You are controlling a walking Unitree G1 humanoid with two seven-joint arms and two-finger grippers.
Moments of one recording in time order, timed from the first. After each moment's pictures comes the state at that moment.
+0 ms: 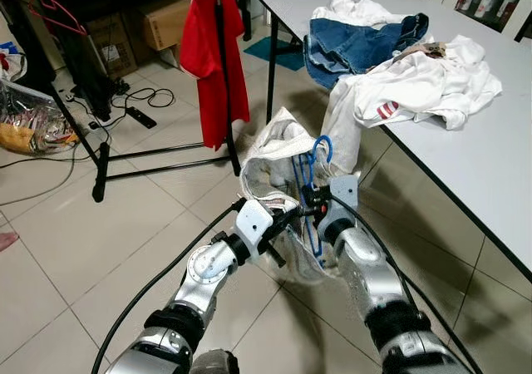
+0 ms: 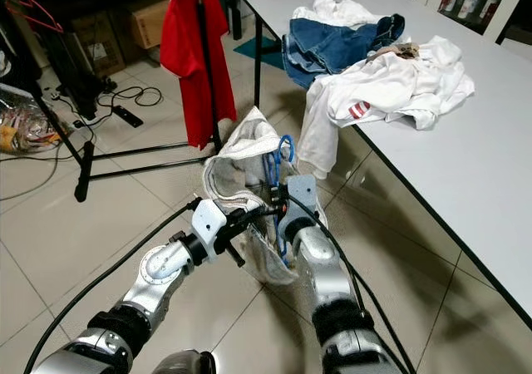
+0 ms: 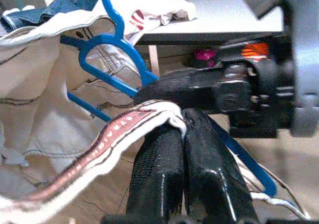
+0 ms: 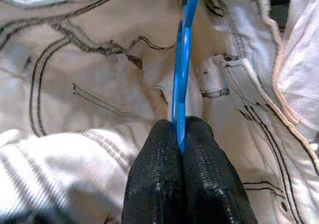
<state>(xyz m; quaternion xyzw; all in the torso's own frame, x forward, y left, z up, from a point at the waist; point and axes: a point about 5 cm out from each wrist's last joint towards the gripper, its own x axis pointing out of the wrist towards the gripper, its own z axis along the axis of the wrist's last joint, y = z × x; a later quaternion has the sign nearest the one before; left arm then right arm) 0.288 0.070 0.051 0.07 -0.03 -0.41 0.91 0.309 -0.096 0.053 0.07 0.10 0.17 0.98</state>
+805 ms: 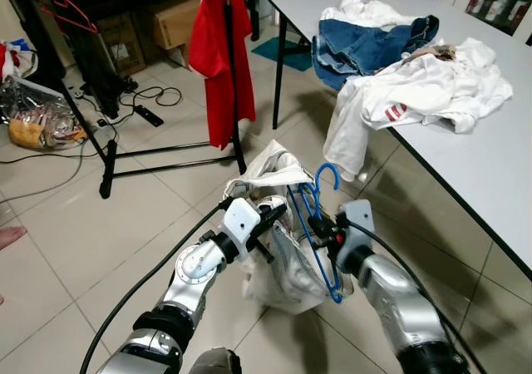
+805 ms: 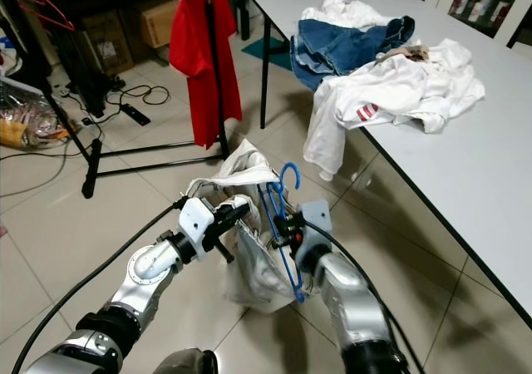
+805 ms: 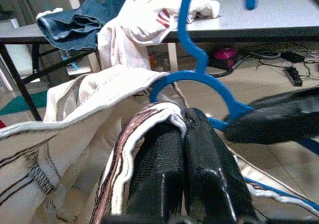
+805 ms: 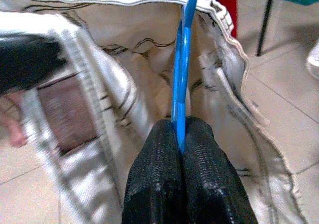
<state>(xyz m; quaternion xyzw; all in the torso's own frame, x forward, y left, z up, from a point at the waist) 0.290 0.088 0.053 0.08 -0.03 -0.38 0.92 0.268 -0.125 0.043 0.07 0.17 0.24 0.95</state>
